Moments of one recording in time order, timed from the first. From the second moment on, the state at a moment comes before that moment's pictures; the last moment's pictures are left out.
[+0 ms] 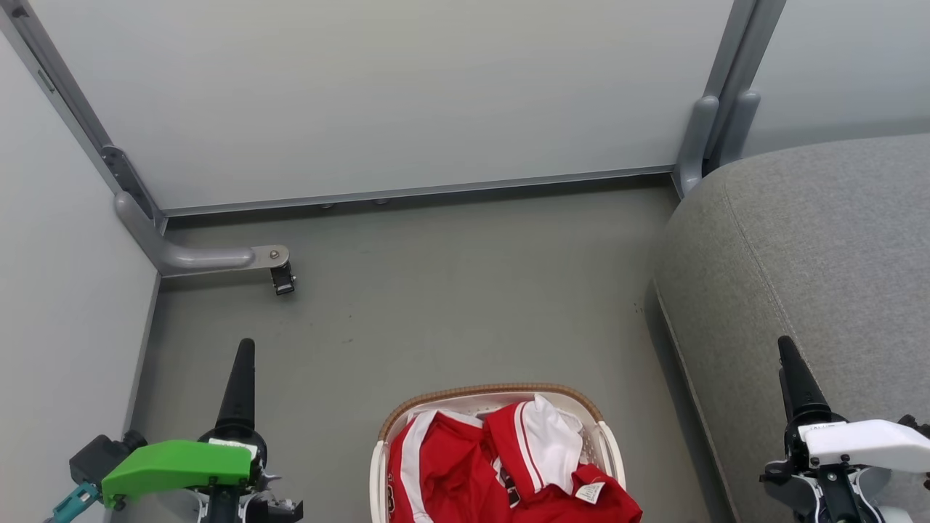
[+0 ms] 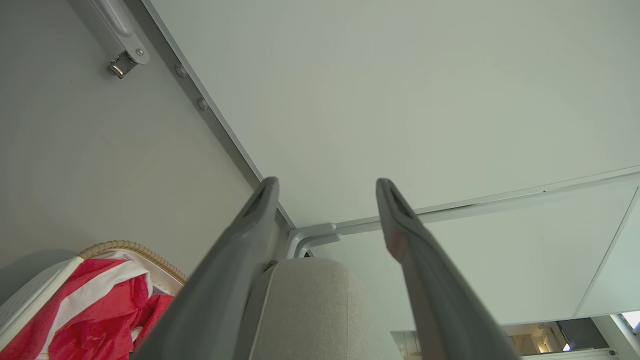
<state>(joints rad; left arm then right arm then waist) -0.05 0.04 -0.02 0.23 -1.34 -0.13 -0.01 -0.06 -0.03 -0.13 0.24 1.35 0.13 -0.01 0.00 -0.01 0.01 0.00</state>
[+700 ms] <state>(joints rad) -0.05 0.04 -0.10 0.16 -0.91 -0.08 -0.08 -0.05 -0.04 -0.13 0.18 0.96 0.13 -0.08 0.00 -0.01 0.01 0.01</state>
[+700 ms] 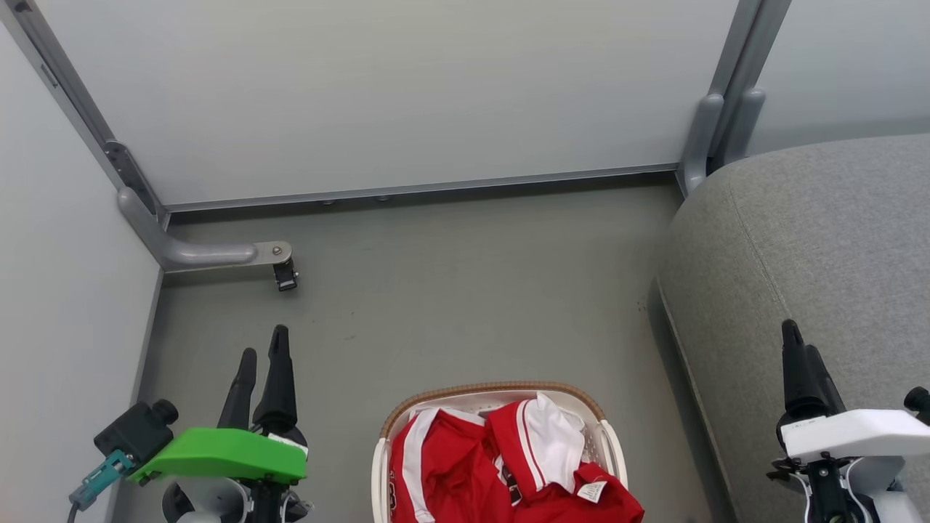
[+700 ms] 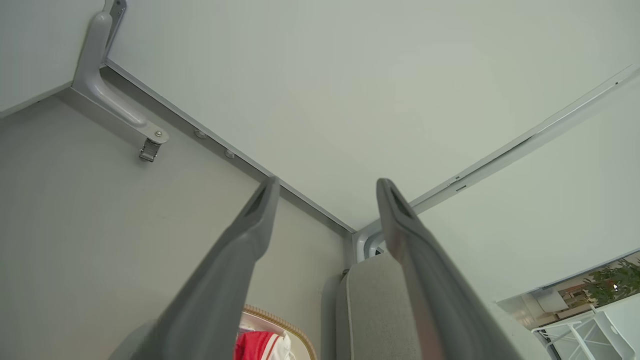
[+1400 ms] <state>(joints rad) -0.03 0.04 -0.15 0.20 -0.59 -0.05 -0.14 -0.03 -0.04 -0.09 0.14 0.59 0.13 -0.14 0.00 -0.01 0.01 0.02</state>
